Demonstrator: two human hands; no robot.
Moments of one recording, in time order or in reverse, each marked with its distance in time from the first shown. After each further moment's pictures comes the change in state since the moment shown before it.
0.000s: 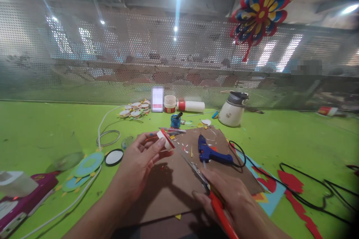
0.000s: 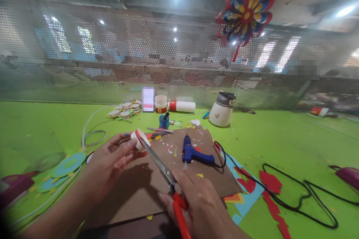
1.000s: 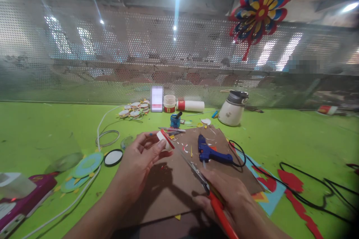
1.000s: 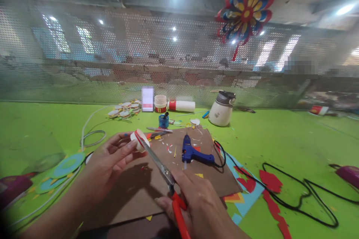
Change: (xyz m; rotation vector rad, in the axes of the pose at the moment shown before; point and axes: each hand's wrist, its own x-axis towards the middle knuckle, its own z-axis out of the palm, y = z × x) left_hand 0.000 -0.002 -0.002 0.002 -0.024 -0.025; right_hand -0.001 0.006 0.002 0.040 -0.007 0.004
